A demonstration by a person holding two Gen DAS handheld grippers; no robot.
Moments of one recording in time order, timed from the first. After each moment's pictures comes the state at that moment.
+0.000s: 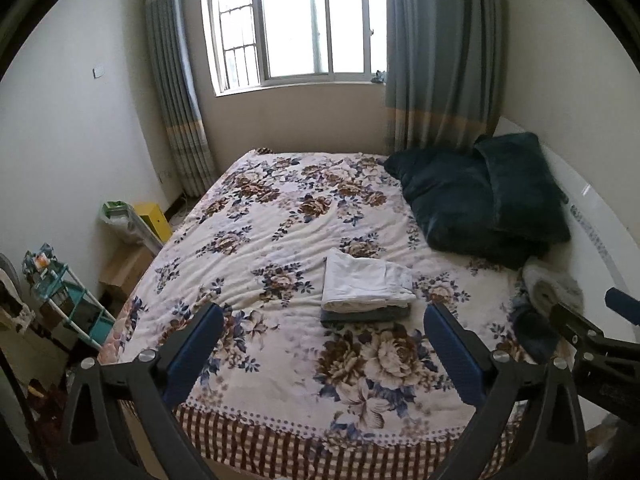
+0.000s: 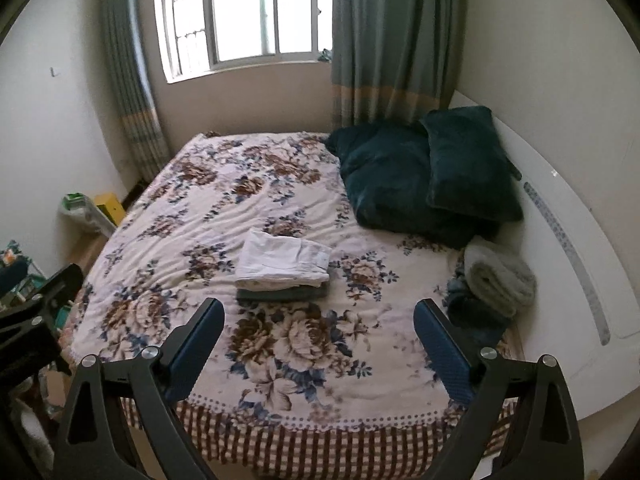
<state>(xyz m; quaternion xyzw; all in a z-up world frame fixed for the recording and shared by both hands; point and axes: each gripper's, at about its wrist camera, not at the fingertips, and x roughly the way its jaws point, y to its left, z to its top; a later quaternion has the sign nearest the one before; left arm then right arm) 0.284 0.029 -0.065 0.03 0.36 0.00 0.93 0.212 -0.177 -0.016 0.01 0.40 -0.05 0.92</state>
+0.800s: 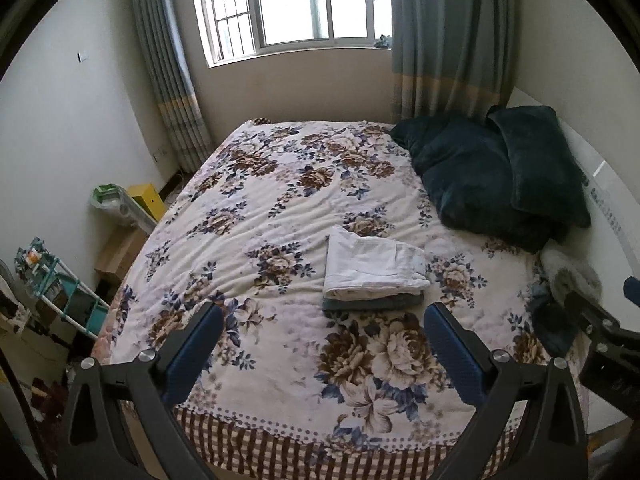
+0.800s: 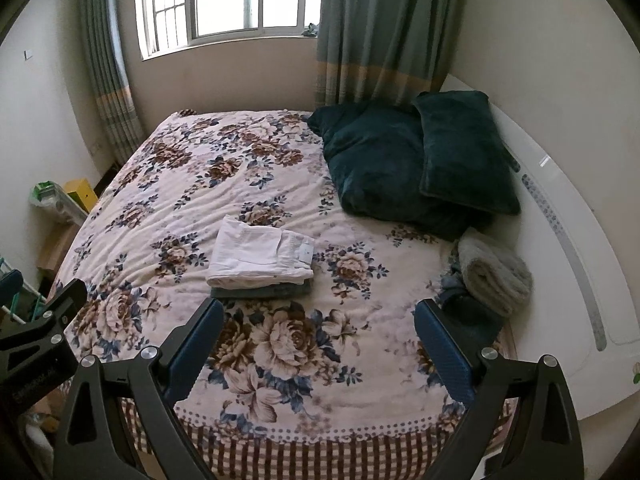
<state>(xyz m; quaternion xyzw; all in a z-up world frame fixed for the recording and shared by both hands) 0.358 0.026 -0.115 0.03 0.41 0.01 0.91 0.309 -0.170 -0.071 -0.01 0.43 -0.08 0.90</state>
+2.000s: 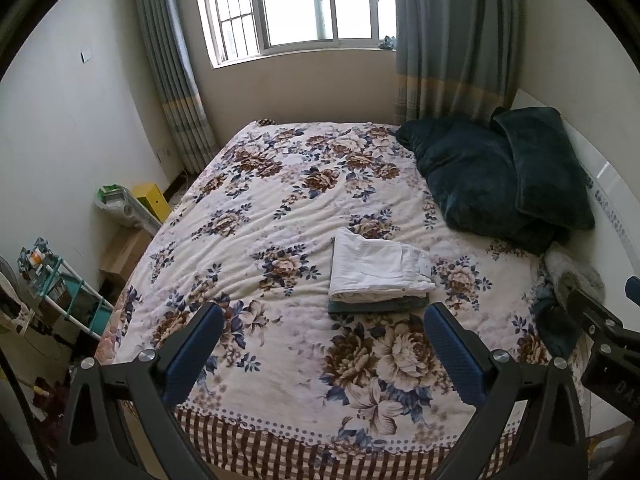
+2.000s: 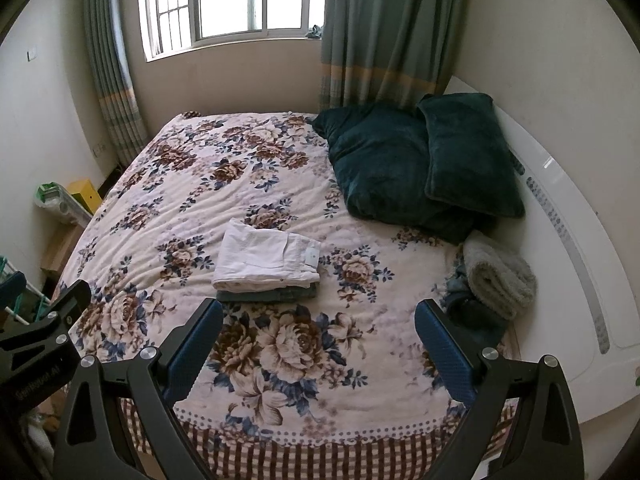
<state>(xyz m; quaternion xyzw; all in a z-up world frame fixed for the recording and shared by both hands) 0.361 0.024 -0.118 0.04 0.41 0.02 0.91 0.318 -0.159 -0.076 -0.01 0.43 -0.07 0.90</state>
